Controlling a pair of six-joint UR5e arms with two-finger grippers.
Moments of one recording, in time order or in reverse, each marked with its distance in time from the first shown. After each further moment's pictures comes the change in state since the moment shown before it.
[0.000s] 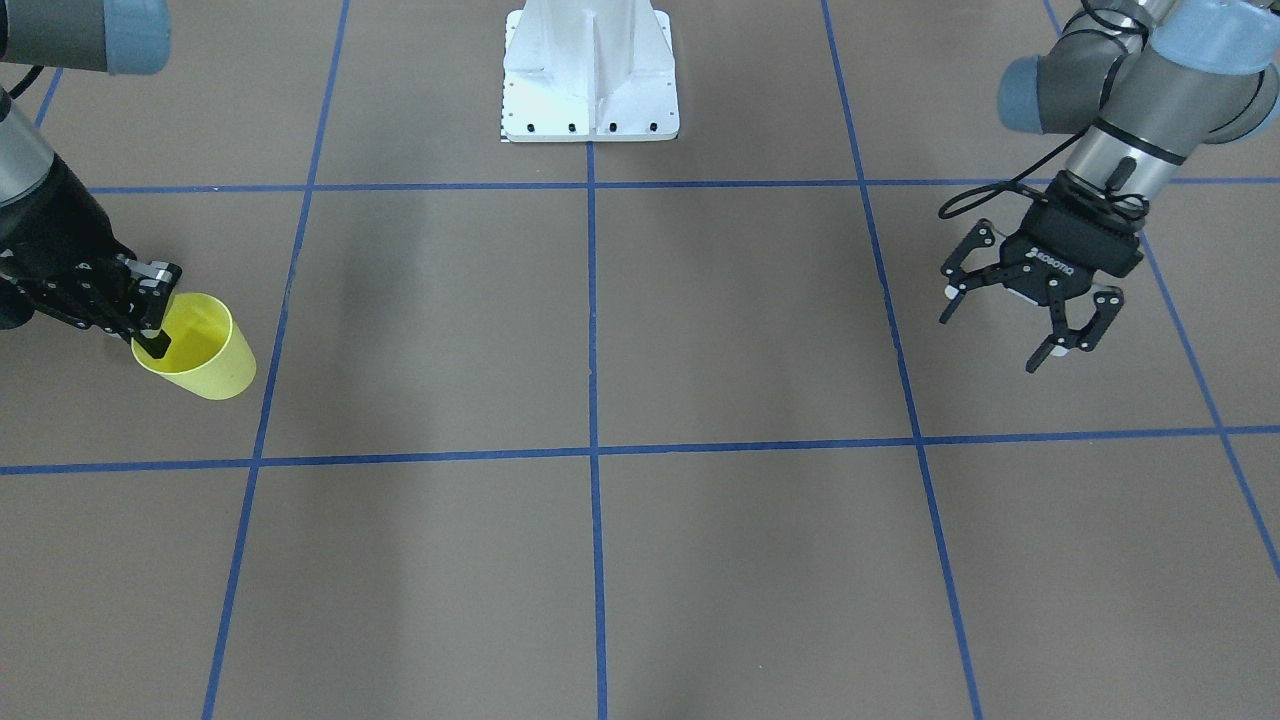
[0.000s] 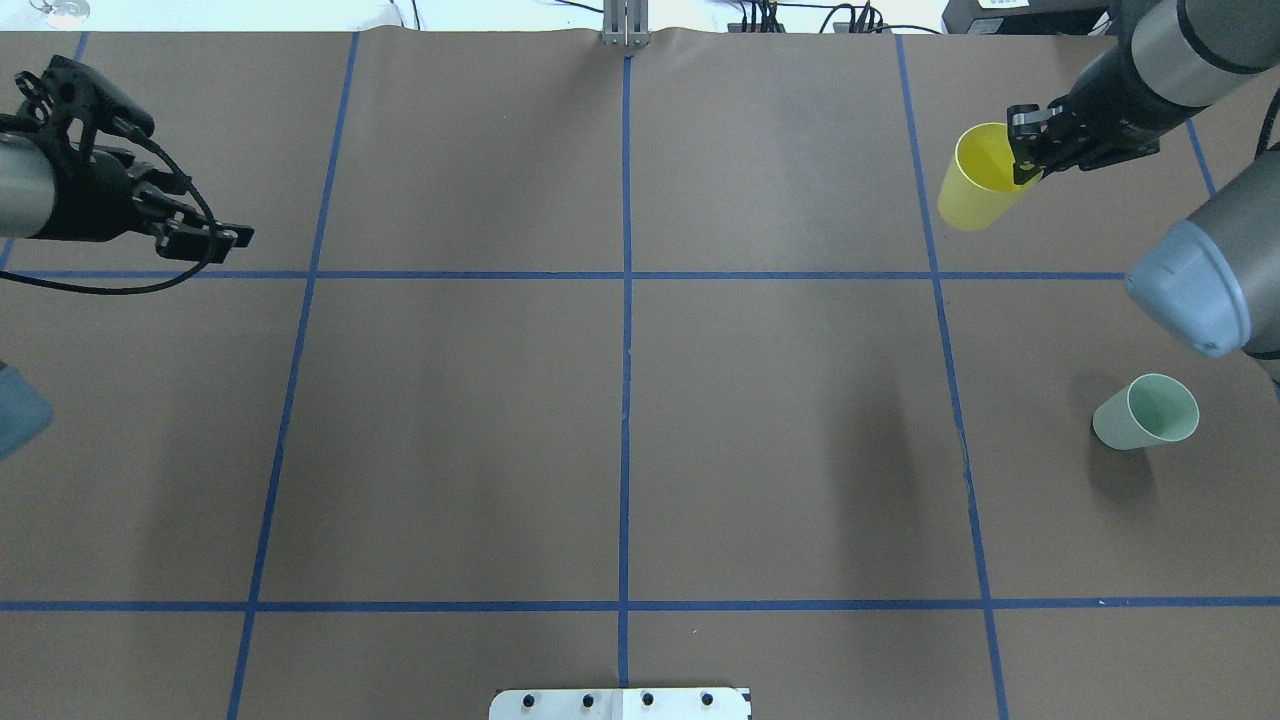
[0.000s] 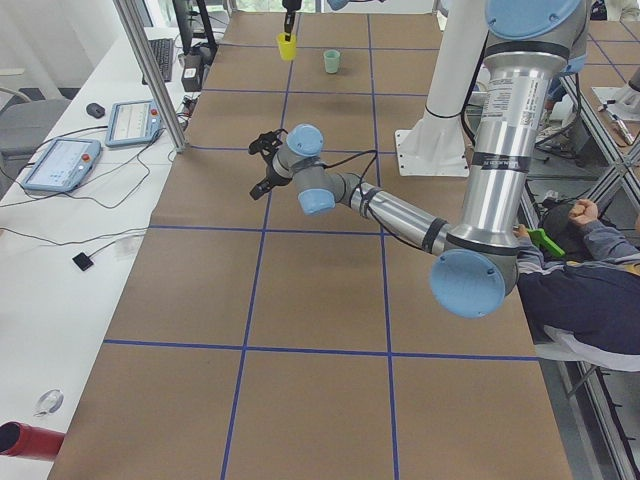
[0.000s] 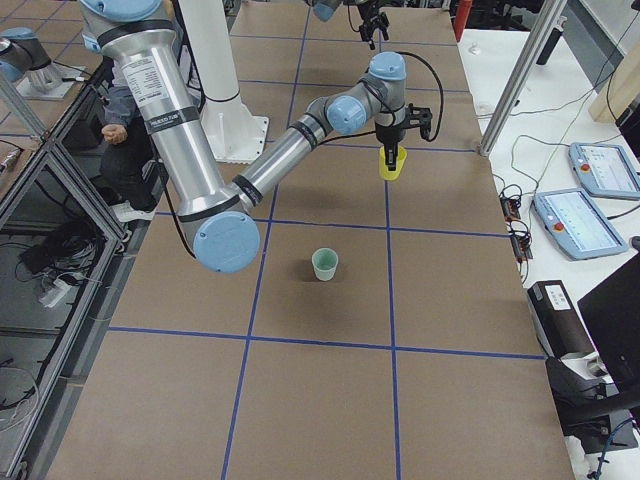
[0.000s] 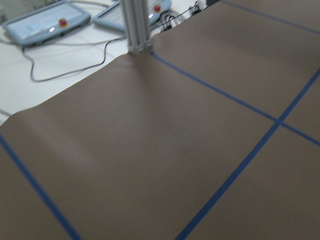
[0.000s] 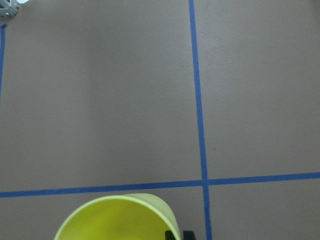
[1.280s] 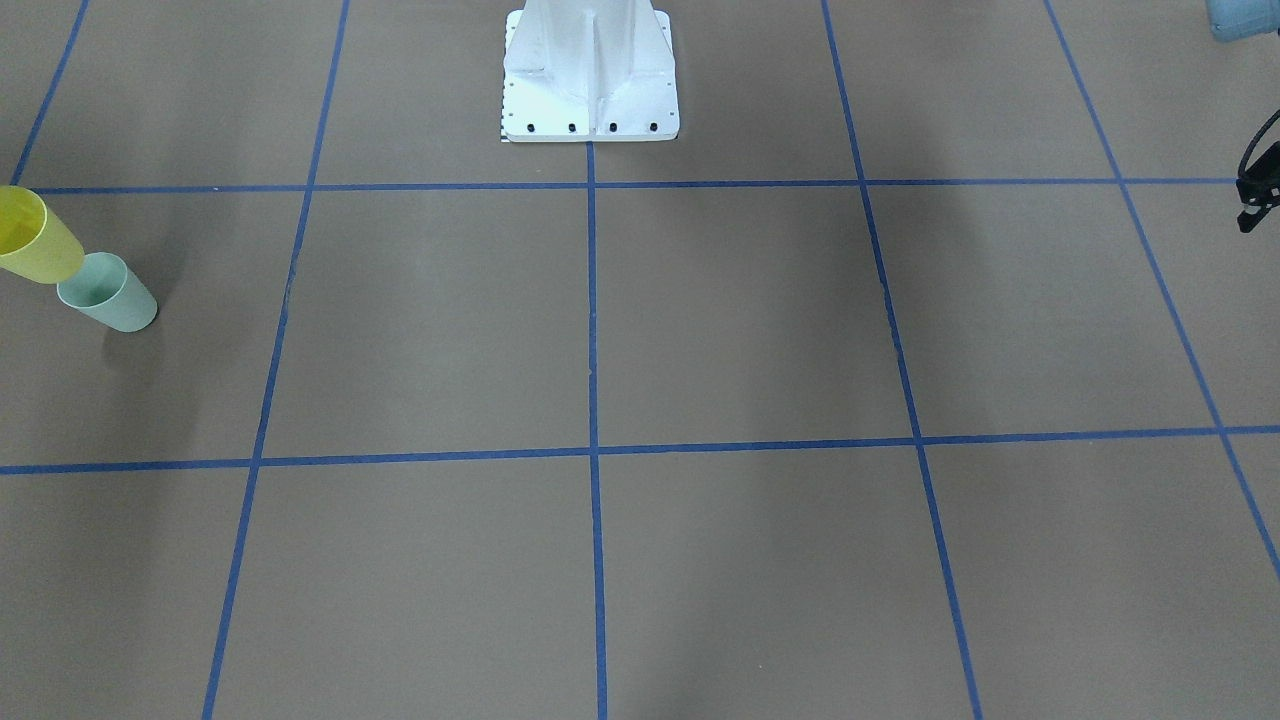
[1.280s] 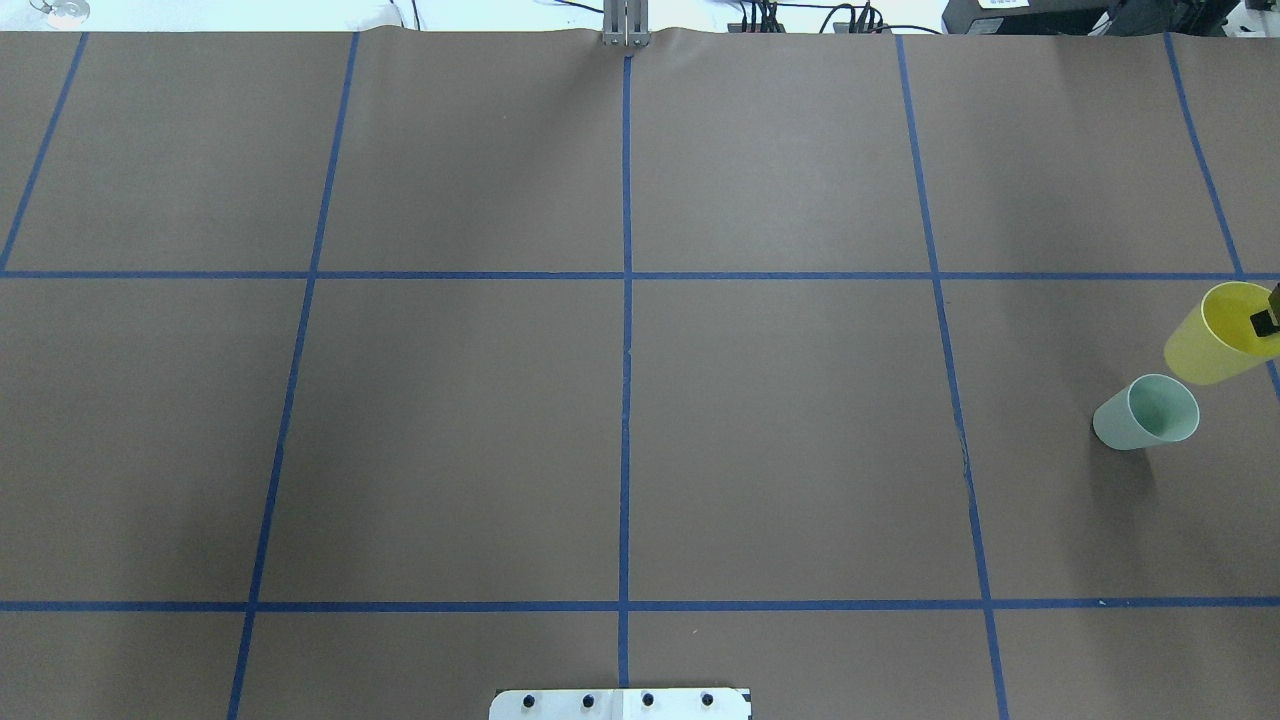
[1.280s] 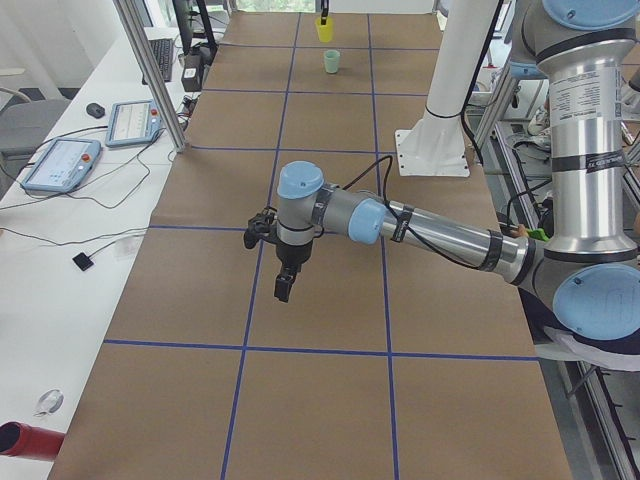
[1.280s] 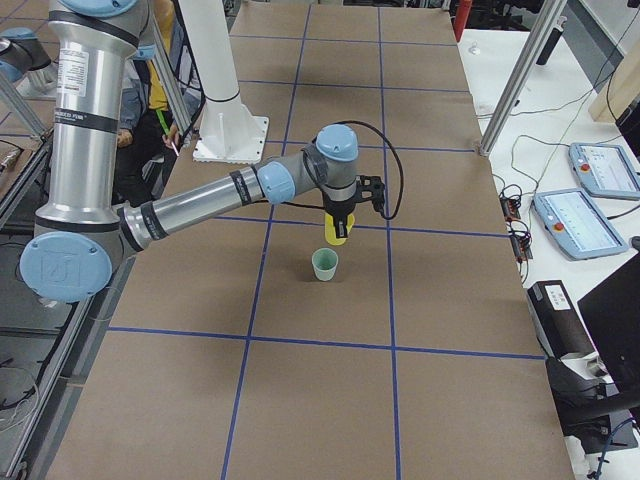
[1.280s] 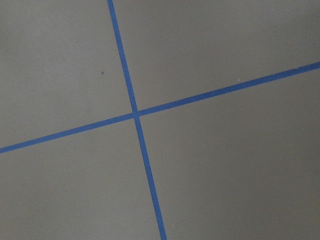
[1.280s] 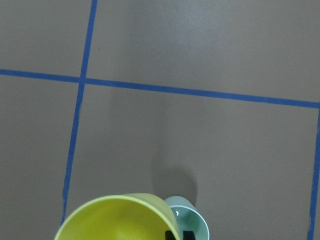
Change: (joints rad) left arm -0.374 0.253 -0.111 0.571 -0.152 0.286; right arm 0.148 -0.509 0.128 0.175 0.141 -0.395
